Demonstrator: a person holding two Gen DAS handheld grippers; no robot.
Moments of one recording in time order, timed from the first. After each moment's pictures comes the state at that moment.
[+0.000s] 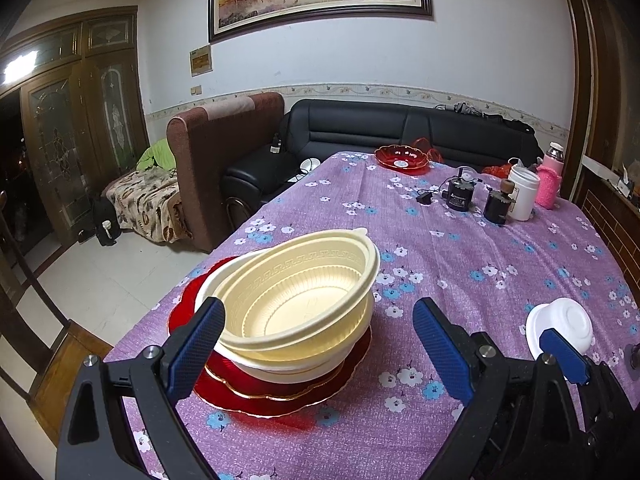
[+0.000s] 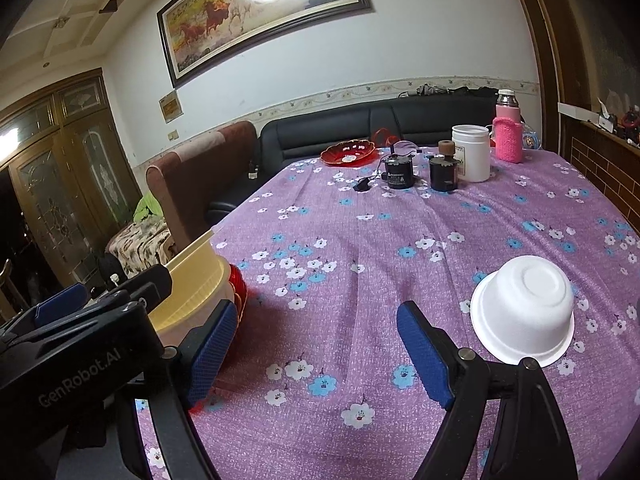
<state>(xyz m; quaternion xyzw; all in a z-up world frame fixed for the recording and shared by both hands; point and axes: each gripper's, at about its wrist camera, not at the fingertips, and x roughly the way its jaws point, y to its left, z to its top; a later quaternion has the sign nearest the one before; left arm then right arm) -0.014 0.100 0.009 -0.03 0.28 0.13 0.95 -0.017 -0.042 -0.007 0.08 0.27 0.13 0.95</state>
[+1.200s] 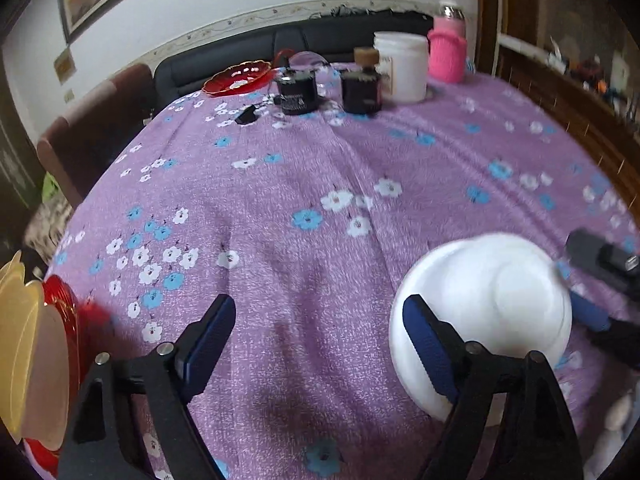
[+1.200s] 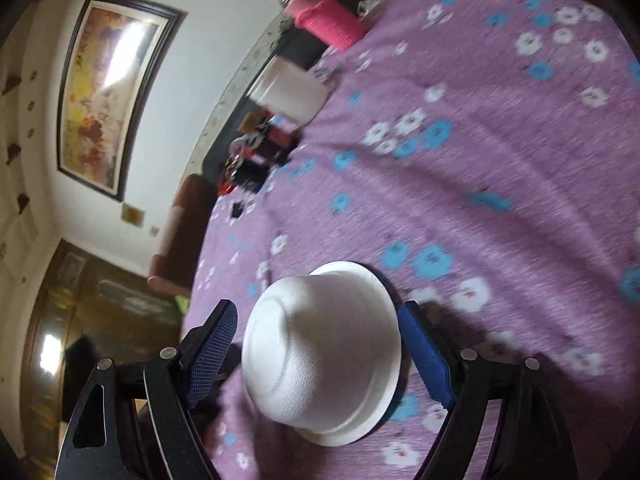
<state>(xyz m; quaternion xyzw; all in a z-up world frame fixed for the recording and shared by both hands) 0.127 -0.072 -0.083 0.08 0.41 -0.04 0.91 0.075 -0.298 -0.093 0.42 0.37 0.12 0.82</state>
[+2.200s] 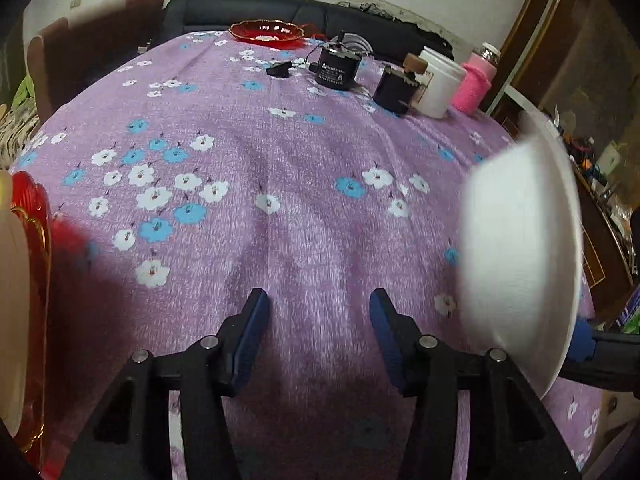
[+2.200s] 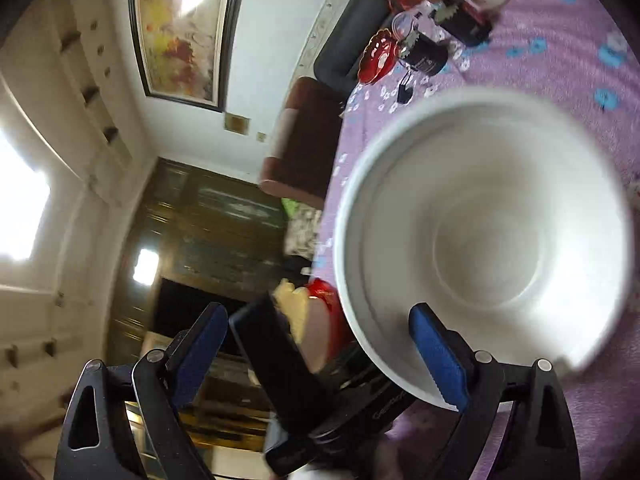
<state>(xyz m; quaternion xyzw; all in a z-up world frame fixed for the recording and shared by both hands) 0.127 0.006 -0.096 -0.09 0.45 -0.10 0.88 0.111 -0.161 -0.040 0.42 0.41 0.36 0.72</state>
